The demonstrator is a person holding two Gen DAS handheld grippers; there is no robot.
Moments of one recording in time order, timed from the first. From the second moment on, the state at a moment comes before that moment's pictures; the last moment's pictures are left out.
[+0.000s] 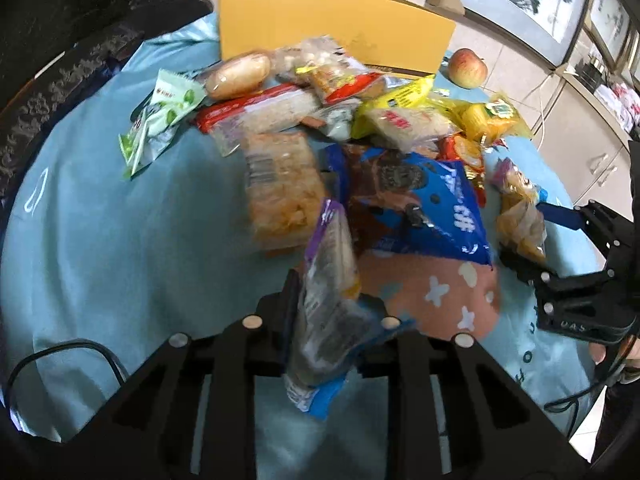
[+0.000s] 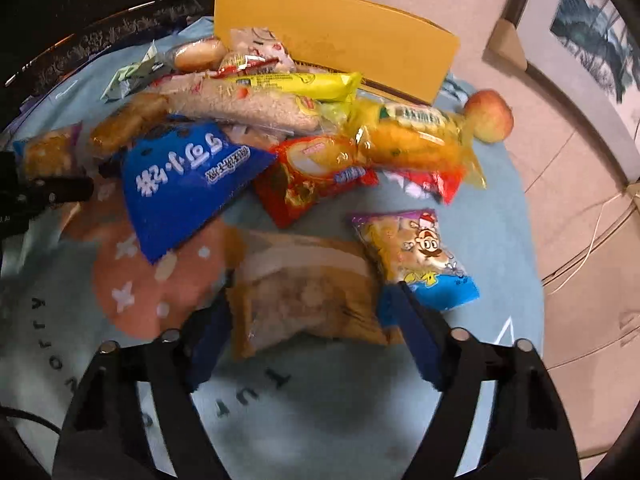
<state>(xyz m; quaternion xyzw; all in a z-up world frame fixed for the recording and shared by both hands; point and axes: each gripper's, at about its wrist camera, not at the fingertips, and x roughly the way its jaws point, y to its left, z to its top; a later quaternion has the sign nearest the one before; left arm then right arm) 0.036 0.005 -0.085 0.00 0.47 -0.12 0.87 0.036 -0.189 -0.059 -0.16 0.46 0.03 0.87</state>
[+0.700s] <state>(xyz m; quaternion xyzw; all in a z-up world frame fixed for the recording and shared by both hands) 0.018 0.032 -0.084 -0.01 0.48 -0.11 0.87 0.011 -0.215 -0.035 0.00 0.44 0.08 0.89</state>
